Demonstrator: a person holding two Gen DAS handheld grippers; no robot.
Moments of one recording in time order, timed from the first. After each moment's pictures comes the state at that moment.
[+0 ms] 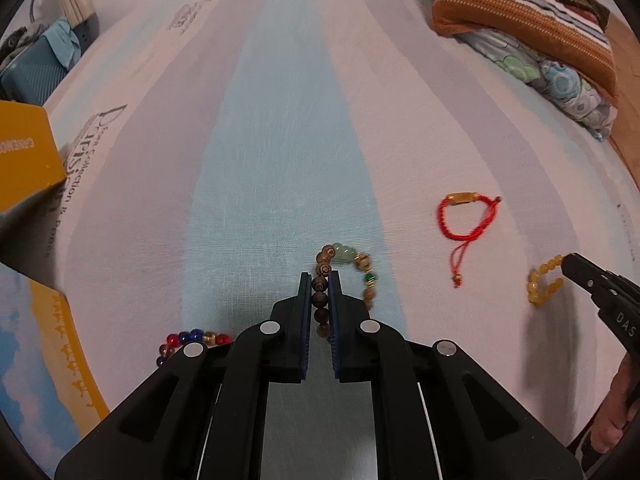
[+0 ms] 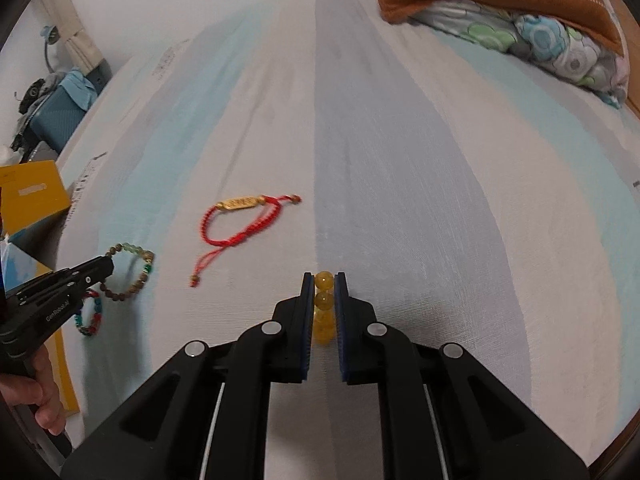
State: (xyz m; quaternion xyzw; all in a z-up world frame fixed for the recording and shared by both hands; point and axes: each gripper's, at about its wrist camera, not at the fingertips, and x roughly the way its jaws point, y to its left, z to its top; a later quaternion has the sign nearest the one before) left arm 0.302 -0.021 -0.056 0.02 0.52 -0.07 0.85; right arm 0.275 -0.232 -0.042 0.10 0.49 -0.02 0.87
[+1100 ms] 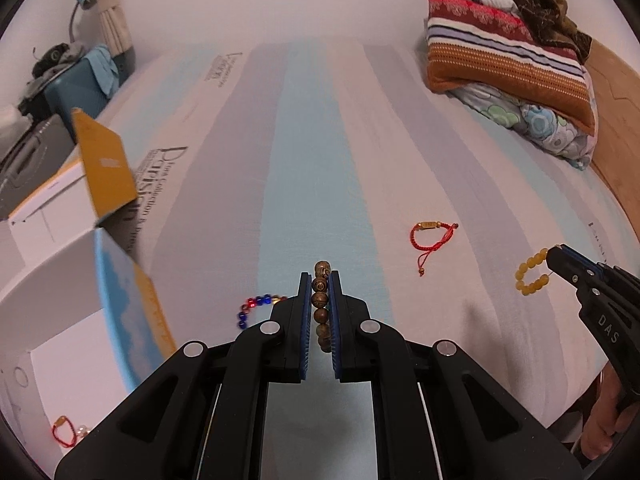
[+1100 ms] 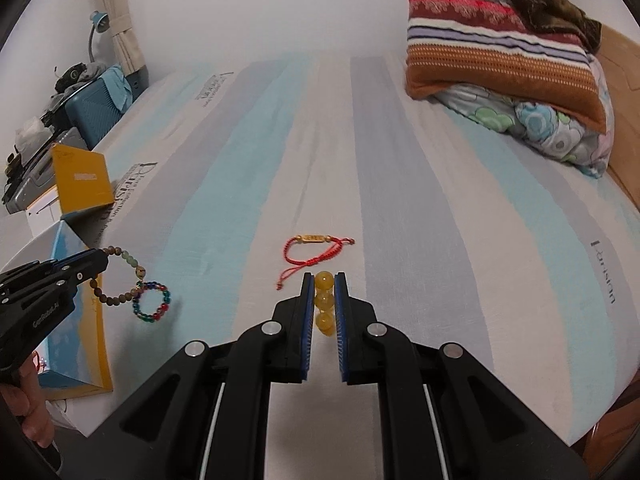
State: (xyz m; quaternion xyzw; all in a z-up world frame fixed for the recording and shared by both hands) left arm 0.217 0.015 0.045 0.01 0.44 -0.05 0.89; right arm 0.219 -0.160 0.061 0.03 0.42 -0.01 0.91
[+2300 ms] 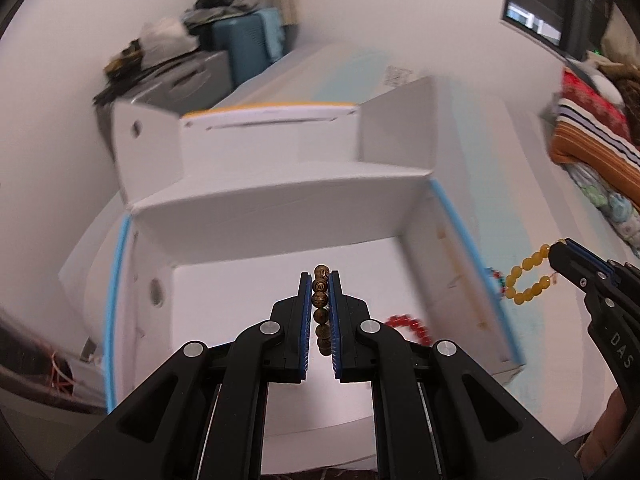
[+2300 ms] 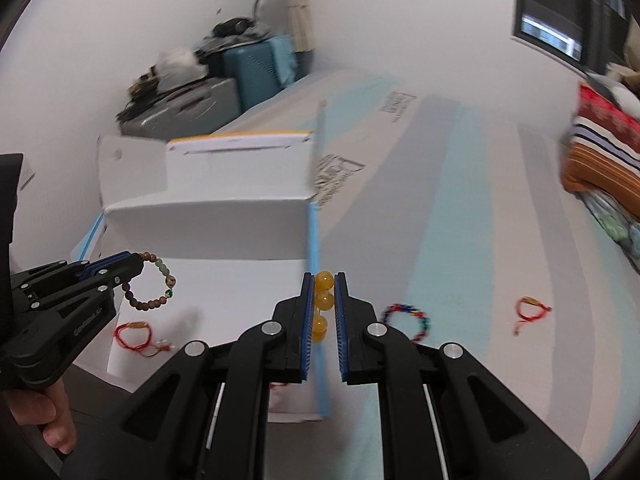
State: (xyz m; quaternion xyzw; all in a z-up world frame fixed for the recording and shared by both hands) left arm 0.093 0.286 0.066 -0.08 0.43 0.13 0.89; right arm 0.173 0.146 0.103 -0.08 0.38 0.19 0.90
